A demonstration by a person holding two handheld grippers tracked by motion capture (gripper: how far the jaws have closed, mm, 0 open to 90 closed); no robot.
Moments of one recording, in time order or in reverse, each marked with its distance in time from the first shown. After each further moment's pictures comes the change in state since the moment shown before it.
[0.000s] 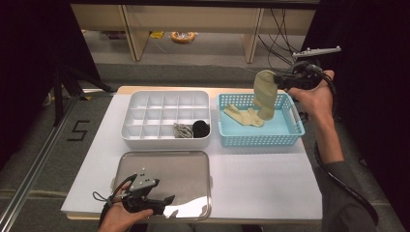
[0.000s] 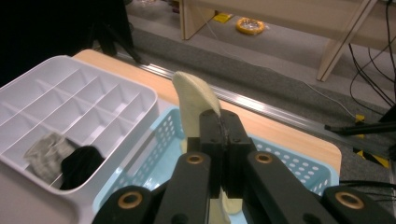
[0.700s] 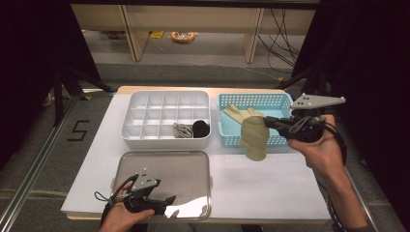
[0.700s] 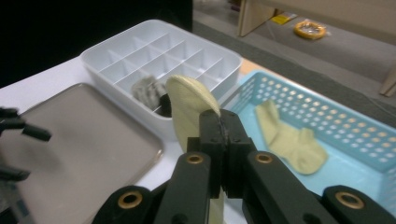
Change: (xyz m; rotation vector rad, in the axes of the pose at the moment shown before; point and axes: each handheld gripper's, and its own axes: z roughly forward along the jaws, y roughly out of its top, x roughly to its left) left arm -0.002 0.001 0.001 0.016 -0.001 0.012; right arm 0.070 -0.080 -0.057 -0.013 0.206 -0.129
